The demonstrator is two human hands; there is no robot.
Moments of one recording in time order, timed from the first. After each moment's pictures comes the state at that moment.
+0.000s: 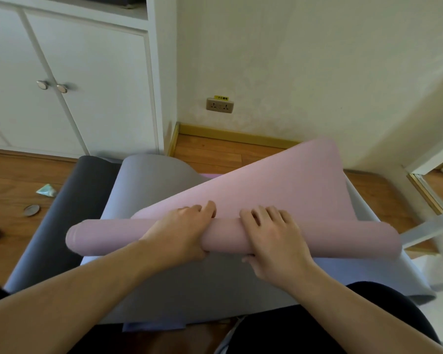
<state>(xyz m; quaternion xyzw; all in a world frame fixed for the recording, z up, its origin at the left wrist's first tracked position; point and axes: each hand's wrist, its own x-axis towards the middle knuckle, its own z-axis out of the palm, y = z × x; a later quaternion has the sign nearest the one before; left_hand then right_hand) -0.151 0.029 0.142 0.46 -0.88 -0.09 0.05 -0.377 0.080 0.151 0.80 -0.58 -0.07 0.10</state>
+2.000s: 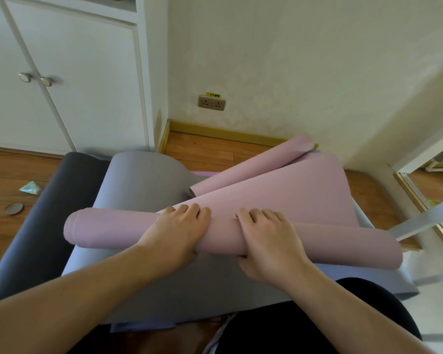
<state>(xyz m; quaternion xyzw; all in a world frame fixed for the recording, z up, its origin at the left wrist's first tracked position) -0.158 0.035 0.123 0.41 -0.91 0.00 0.05 -0.379 0.086 0.167 0.79 -0.60 -0.09 0.07</state>
